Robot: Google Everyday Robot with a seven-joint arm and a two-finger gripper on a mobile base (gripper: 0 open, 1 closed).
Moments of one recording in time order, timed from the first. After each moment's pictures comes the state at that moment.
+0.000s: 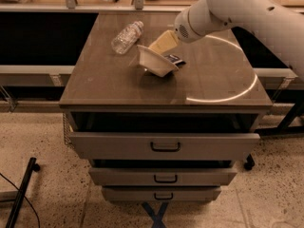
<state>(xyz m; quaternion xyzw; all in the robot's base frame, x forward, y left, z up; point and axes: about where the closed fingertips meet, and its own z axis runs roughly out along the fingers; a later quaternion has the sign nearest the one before) 0.725 -0.065 0.917 -0.38 0.81 0.09 0.43</state>
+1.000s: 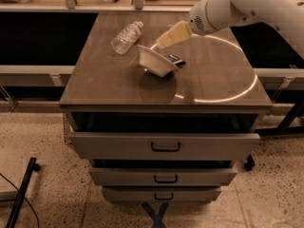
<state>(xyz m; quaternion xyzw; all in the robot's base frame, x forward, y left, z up) 0.726 -0.095 0.944 -0.36 0.80 0.10 0.46</state>
